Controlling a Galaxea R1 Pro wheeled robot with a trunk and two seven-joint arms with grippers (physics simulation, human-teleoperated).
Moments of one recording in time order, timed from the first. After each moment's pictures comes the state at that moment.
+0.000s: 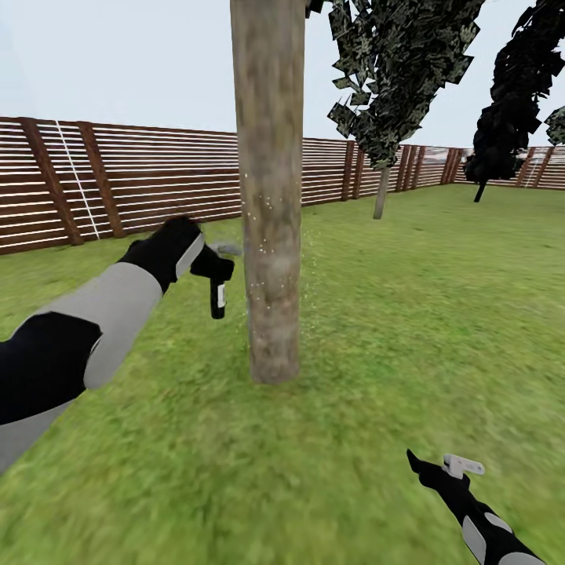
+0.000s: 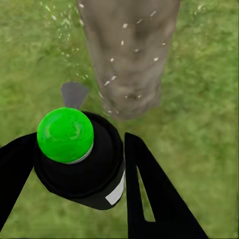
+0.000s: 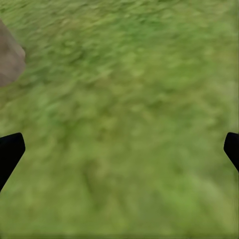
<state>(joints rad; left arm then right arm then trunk) -1.59 -0.04 -0.31 -0.33 0.10 0.98 -0.23 -0.56 -0.16 -0.81 -0.26 0.34 -0.31 0.39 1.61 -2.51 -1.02</state>
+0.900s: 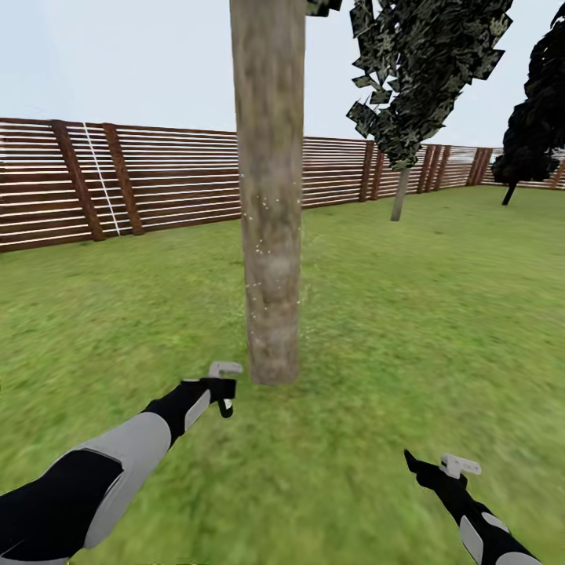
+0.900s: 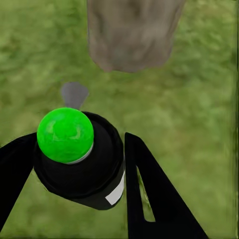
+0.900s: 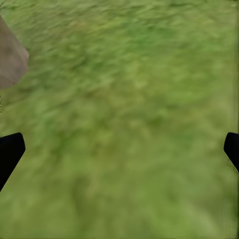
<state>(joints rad) -1.00 -0.05 -0.29 -0.19 0.27 0.23 -0.05 -0.56 -0.15 -0.81 -0.26 0.34 -0.31 0.39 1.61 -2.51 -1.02</state>
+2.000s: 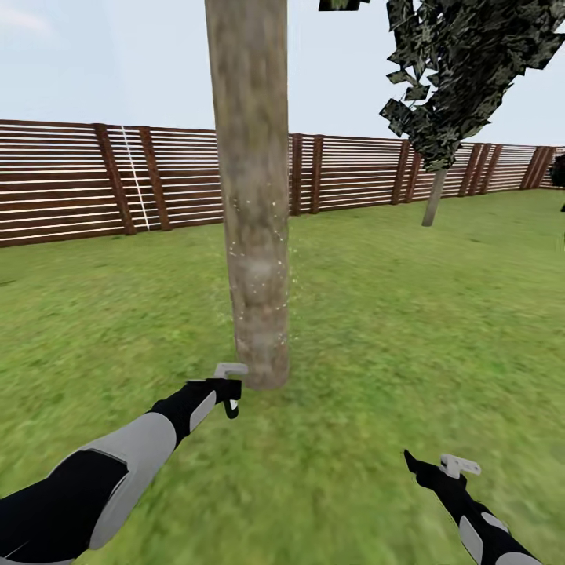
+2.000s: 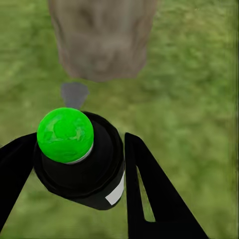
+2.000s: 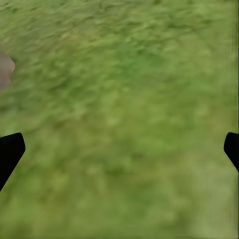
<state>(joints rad) -1.00 -0.07 -0.29 -0.19 0.27 0.23 -0.05 -0.56 -0.15 -0.81 -0.26 0.34 -0.31 0.39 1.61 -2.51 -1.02</state>
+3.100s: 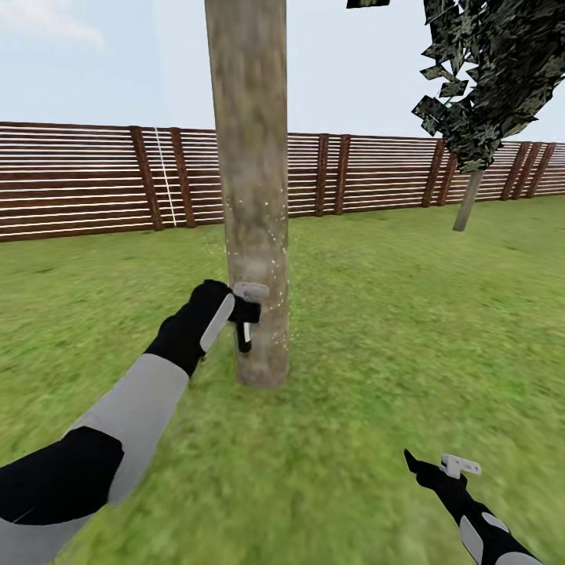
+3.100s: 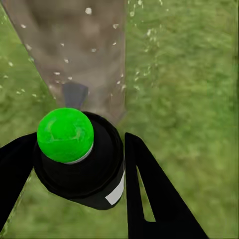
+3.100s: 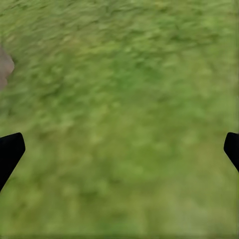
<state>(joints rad) -1.14 -0.12 -0.29 -0.85 0.26 0.98 0.10 -0.56 -0.15 -0.81 -0.26 0.34 -0.31 0.39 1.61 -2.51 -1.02</state>
